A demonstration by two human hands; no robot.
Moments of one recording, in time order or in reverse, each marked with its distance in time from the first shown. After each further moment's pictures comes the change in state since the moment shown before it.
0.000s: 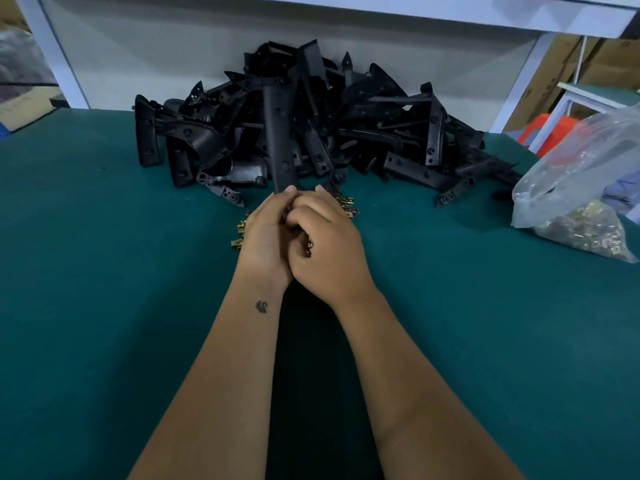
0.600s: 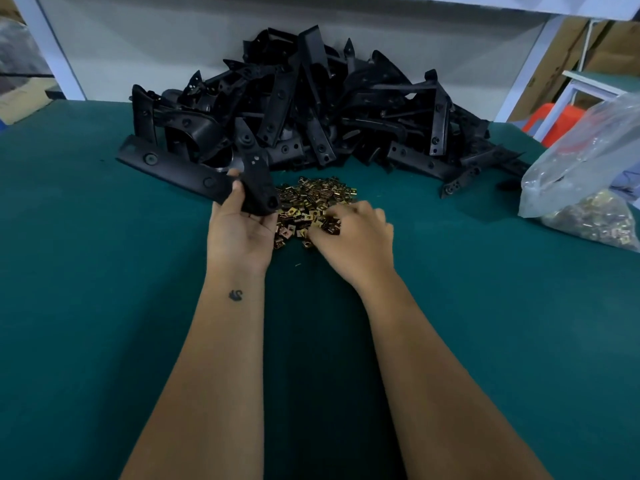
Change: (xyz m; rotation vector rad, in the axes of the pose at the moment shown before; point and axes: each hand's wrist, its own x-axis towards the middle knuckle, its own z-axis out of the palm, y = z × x) left_hand 0.011 0.017 -0.021 -0.318 0.203 0.185; right_hand -0.005 0.033 -0.004 -0.274 -0.347 0.622
